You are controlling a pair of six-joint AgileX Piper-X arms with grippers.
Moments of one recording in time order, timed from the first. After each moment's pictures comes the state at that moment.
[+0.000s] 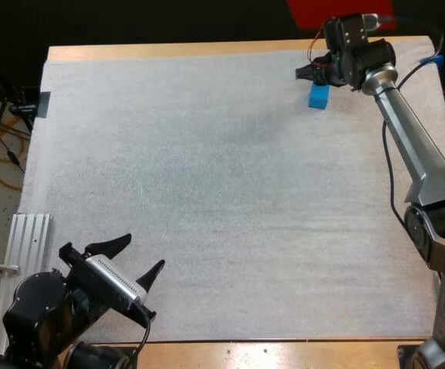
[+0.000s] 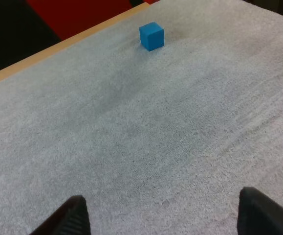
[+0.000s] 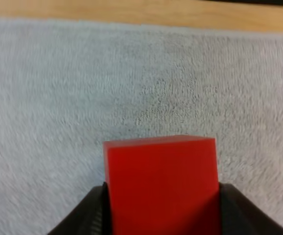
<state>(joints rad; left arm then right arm) -0.28 0.30 -0.72 0.99 0.31 -1.56 0.29 2.16 -2.00 0.89 0.18 -1.70</state>
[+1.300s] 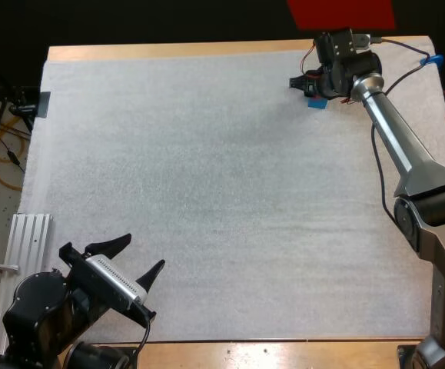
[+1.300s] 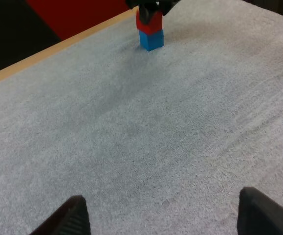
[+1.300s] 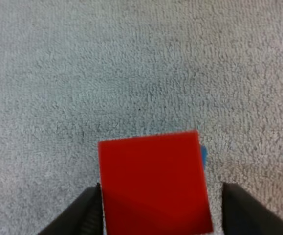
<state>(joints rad) -0.28 0.30 -0.72 0.99 0.31 -1.56 0.29 2.26 -2.00 0.86 0.14 -1.62</state>
